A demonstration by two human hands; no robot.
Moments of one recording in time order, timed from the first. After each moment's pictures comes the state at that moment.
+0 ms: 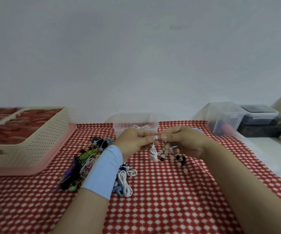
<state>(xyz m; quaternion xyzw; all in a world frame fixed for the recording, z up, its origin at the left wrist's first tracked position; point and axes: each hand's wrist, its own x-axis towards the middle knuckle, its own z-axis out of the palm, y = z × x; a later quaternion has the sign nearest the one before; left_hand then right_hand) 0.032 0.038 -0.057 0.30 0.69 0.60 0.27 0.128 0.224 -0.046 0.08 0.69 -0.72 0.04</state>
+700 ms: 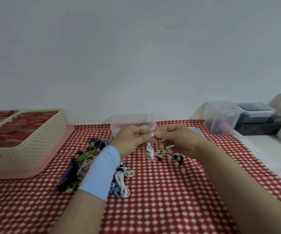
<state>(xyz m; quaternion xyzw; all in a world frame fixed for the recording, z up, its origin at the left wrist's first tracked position) 0.035 0.039 -0.054 0.30 0.69 0.62 0.23 0.128 0.217 -0.044 0.11 0.71 -0.70 0.02</state>
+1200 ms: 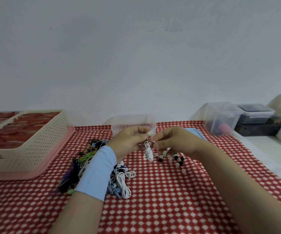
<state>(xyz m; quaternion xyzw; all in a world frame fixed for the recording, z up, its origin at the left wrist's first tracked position) 0.033 0.032 -0.046 0.28 0.66 0.63 0.29 0.133 0.209 -0.037 0.07 0.81 -0.58 0.01</state>
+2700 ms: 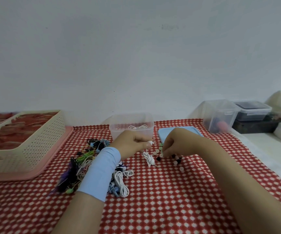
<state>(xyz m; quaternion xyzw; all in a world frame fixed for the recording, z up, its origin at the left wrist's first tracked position) 0.040 0.033 -0.046 0.36 0.82 0.41 0.16 0.130 0.228 -0.043 0.10 0.96 -0.28 0.05</state>
